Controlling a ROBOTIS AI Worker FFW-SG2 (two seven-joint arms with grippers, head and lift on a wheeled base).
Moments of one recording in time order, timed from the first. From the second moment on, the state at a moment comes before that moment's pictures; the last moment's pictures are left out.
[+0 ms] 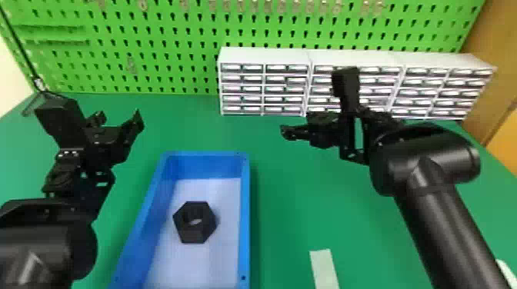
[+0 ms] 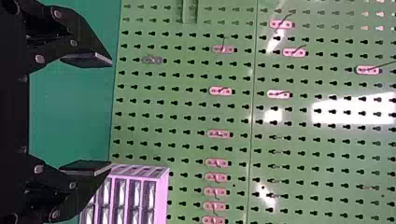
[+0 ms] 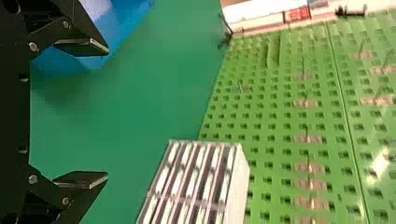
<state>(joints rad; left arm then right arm) -0.09 0.13 0.10 -1.75 0.18 0.23 -0.03 -0.49 -0.09 0.16 -1.47 -0.02 0.67 0.57</state>
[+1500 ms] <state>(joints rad) -0.07 0.10 0.07 -1.73 0.18 0.23 -0.03 -0.22 -0.04 -0.02 -1.48 -0.08 0.15 0.20</state>
